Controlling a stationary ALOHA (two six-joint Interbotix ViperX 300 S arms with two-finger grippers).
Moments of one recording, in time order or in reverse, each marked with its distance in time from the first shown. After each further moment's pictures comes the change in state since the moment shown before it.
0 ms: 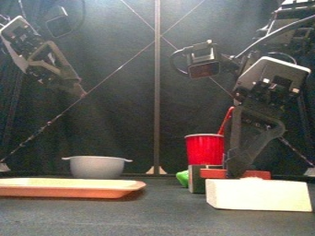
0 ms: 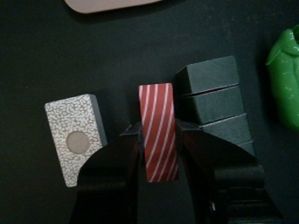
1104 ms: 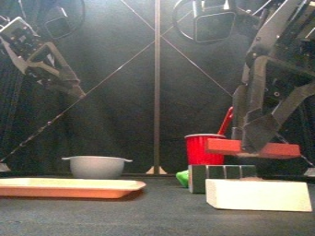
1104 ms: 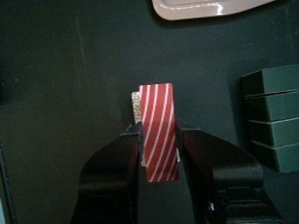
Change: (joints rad) left arm 0.000 0.000 0.006 0.000 0.000 0.000; right arm 0.132 -0.005 -0.071 0.048 0.006 0.005
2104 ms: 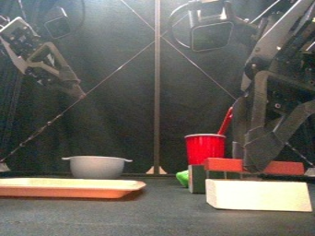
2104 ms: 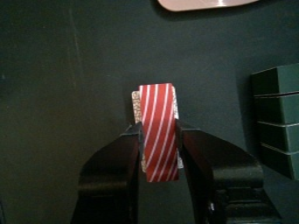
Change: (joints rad) left arm -0.002 0.000 0.000 -0.002 0.000 0.000; right arm -0.002 0.046 -0.015 0.003 -0.003 -0.002
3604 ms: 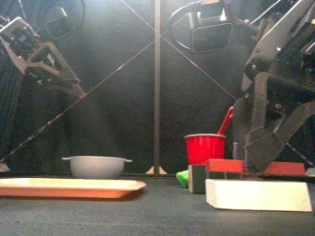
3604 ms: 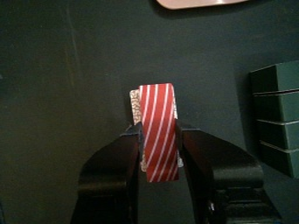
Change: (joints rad) left arm 0.000 0.000 0.000 0.002 0.000 0.000; right arm -0.003 0.000 0.000 0.008 0.006 0.000
